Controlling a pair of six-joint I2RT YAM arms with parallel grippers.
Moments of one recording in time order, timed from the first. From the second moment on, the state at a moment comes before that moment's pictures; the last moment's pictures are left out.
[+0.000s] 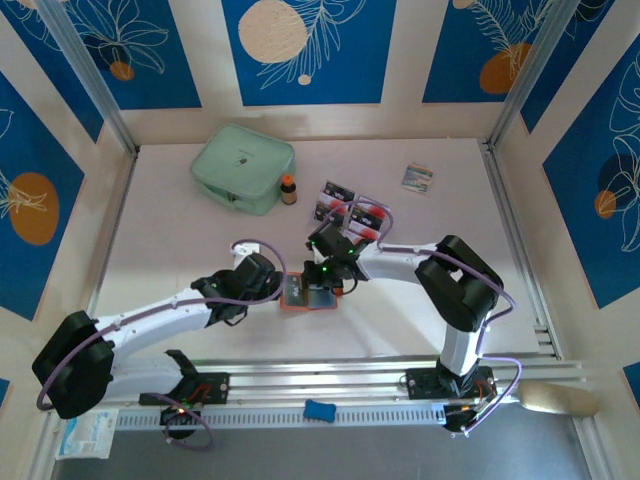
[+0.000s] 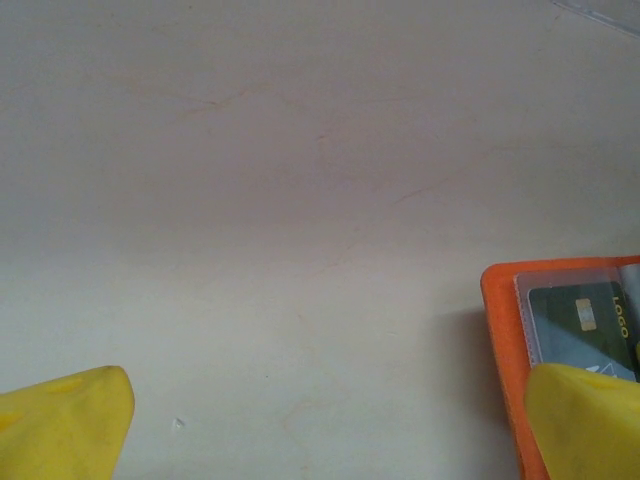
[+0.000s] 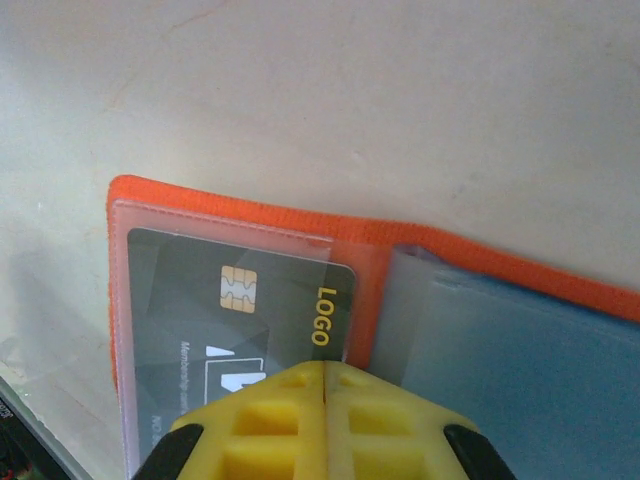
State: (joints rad) left arm -0.80 1.19 0.59 -0.38 -0.43 -0.65; right arm 0.81 1.81 1.01 -0.25 -0.33 0.73
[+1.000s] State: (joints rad) left arm -0.86 1.34 0.78 -0.43 -0.27 -0.82; right arm 0.69 1.73 1.01 -0.32 -0.36 0.63
